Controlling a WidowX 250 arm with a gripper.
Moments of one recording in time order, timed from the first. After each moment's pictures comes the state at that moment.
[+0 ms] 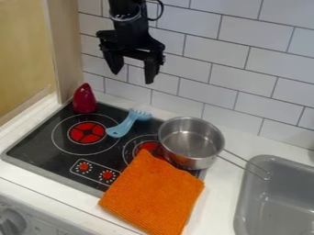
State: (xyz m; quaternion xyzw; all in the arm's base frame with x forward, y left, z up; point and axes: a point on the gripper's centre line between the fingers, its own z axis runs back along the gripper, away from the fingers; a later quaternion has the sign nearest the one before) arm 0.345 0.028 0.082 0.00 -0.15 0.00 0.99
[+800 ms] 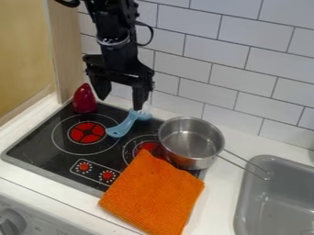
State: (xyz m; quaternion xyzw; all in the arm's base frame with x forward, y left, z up) arm 0.298 0.022 0.067 0.00 -0.11 0.01 0.99
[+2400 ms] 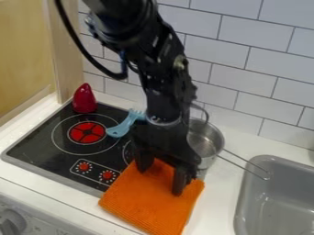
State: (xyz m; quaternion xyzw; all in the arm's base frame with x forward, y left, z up) arm 0.234 -0.065 0.005 -0.01 -0.03 -0.14 0.99
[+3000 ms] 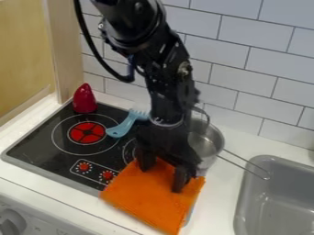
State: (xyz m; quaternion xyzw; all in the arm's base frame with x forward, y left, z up) arm 0.250 -0.040 -0.001 0.01 -0.03 -0.11 0.99
